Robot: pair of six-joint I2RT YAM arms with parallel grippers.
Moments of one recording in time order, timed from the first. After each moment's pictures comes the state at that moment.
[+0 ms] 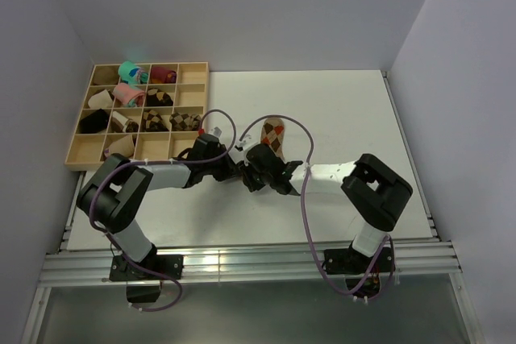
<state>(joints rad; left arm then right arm) -0.57 1.68 0.71 0.22 0.21 -0.93 0.88 1.69 0.85 0.08 0.06 0.23</state>
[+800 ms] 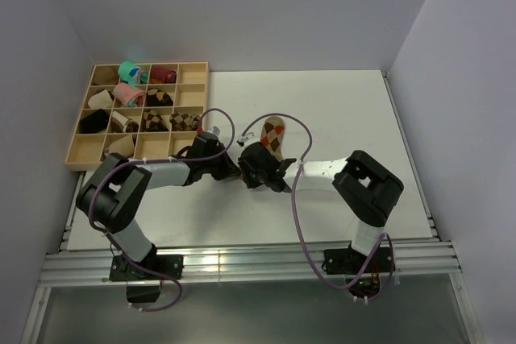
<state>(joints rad) -0.56 1.68 0.74 0.17 0.21 -0.92 0.89 1.77 0.91 0.02 0.14 0.38</state>
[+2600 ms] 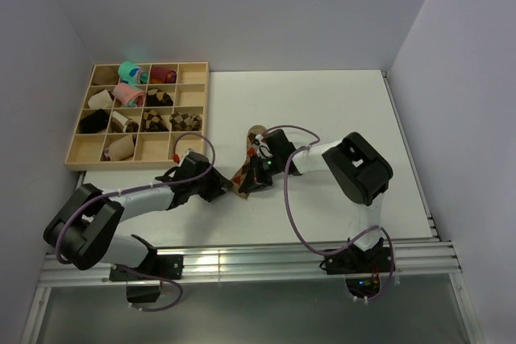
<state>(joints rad) -0.61 1.38 0.49 0.05 0.03 -1.31 0.62 1.93 0.92 0.09 -0.72 0.79</state>
